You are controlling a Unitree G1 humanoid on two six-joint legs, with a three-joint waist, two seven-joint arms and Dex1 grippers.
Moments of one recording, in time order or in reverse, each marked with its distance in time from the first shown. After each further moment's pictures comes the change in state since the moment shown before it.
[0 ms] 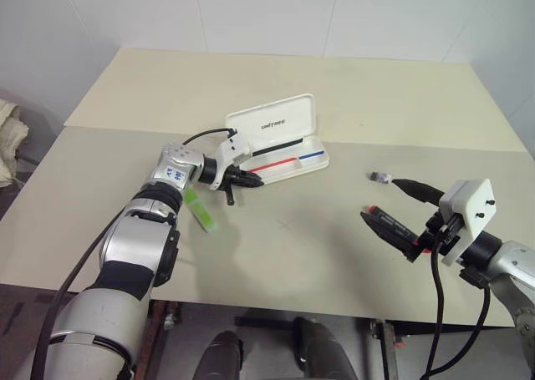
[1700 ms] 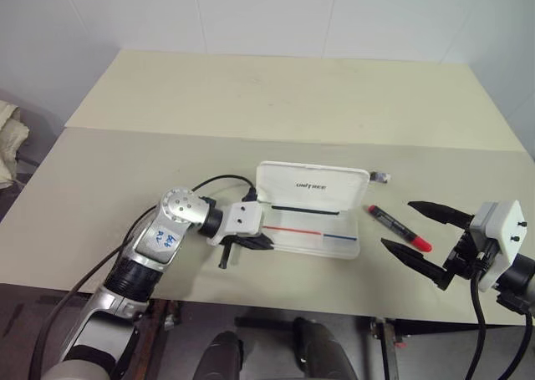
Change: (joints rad) left arm 0.653 0.198 -0.208 -1.309 -0.134 0.376 -0.123; right arm 0.176 -0.043 -0.153 0.013 0.058 -0.051 0.192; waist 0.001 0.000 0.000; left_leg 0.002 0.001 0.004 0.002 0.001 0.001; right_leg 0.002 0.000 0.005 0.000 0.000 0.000
